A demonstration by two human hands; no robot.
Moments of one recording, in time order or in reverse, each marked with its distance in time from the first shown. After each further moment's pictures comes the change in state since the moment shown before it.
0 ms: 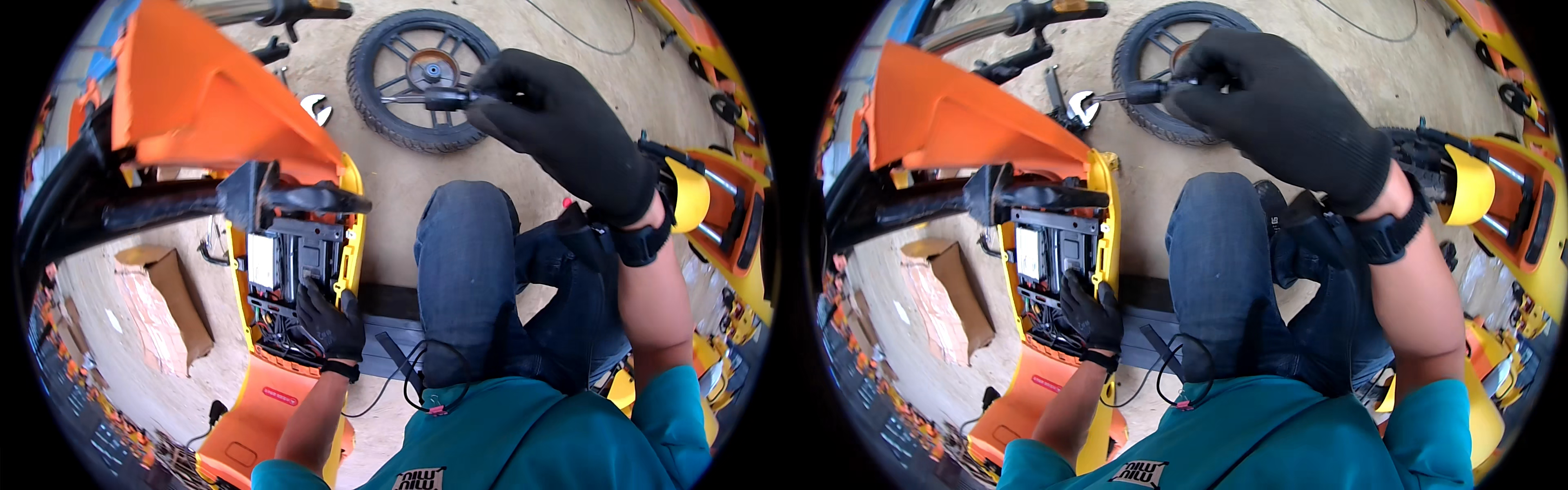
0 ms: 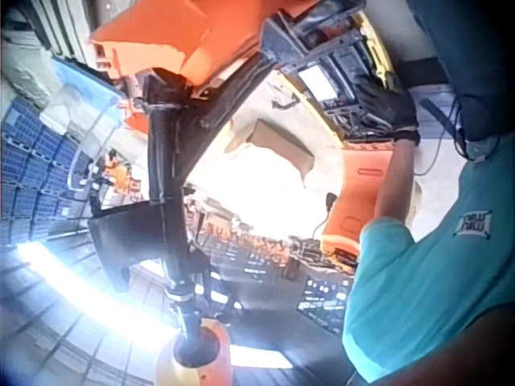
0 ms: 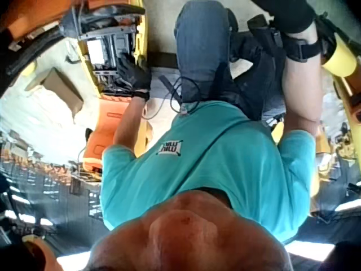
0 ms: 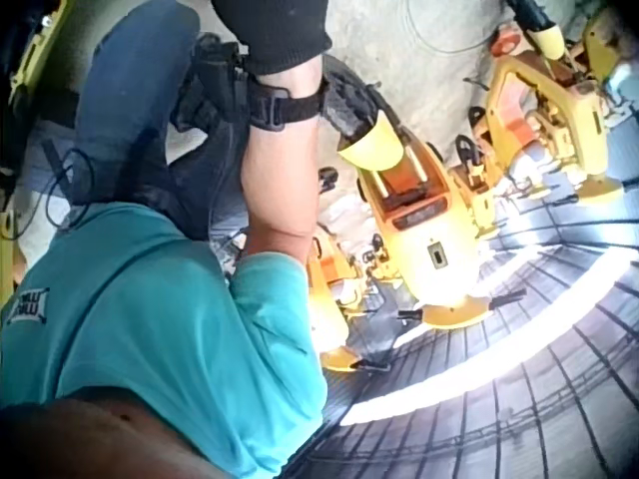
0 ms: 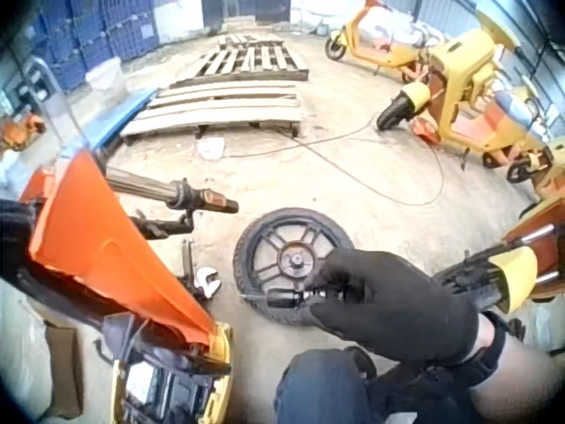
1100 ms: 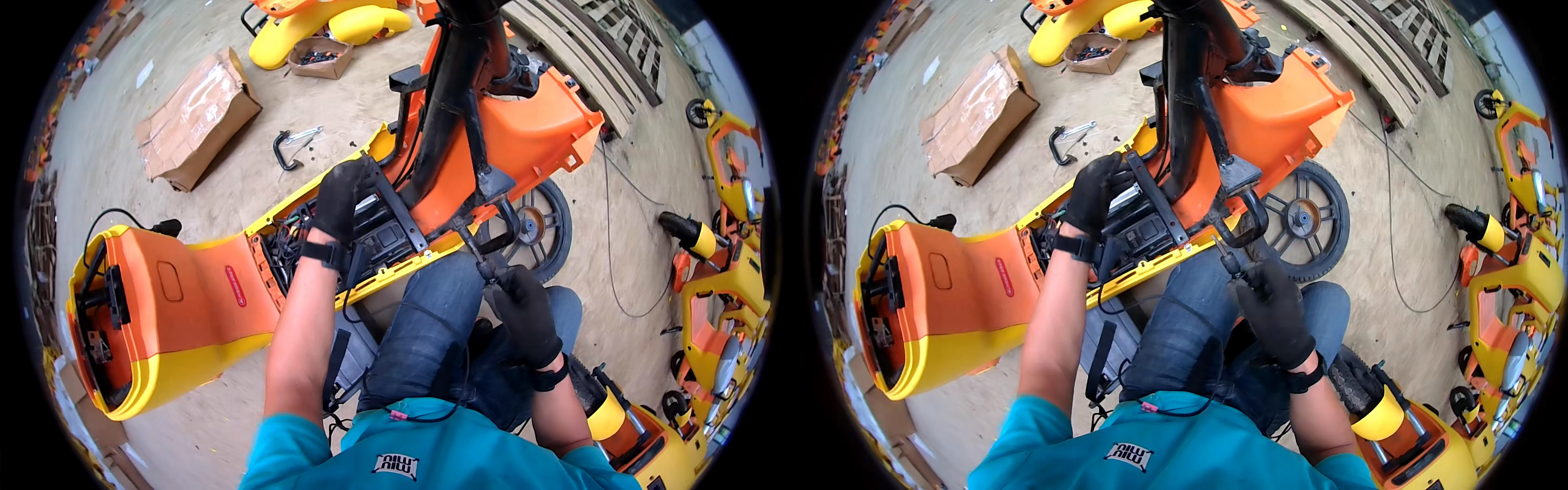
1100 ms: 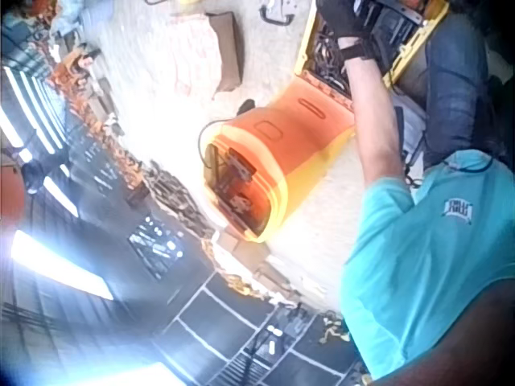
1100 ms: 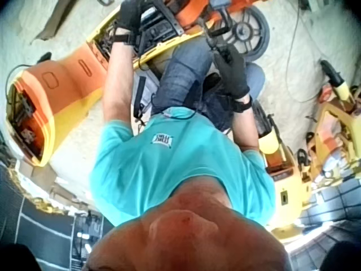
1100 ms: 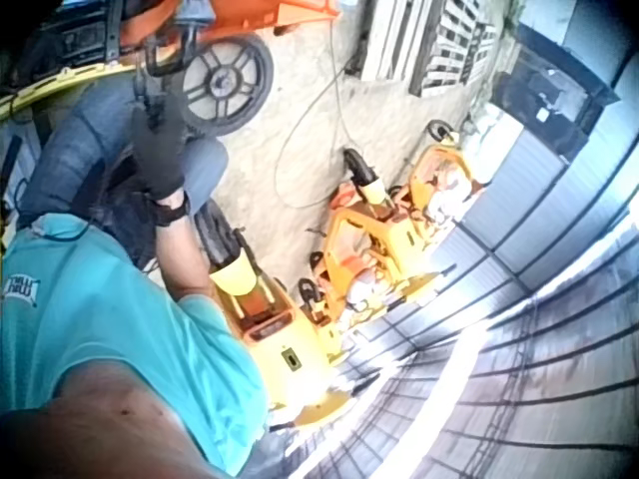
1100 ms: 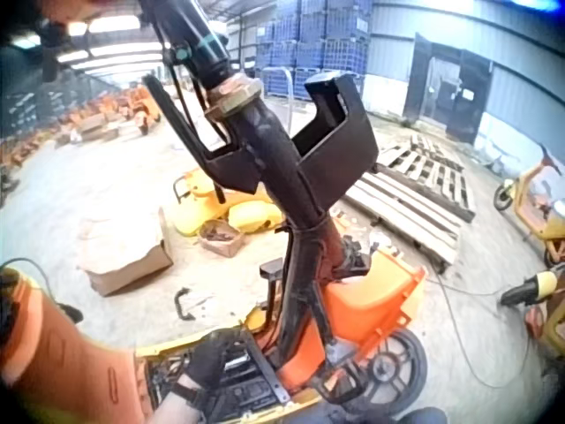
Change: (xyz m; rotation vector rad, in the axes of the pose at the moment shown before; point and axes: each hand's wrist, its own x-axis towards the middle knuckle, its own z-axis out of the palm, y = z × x) left_hand 0.121 -0.046 -0.082 -1.943 0.332 -0.421; right_hand -0.054 -0.043 0.085 0.050 -0.398 0.013
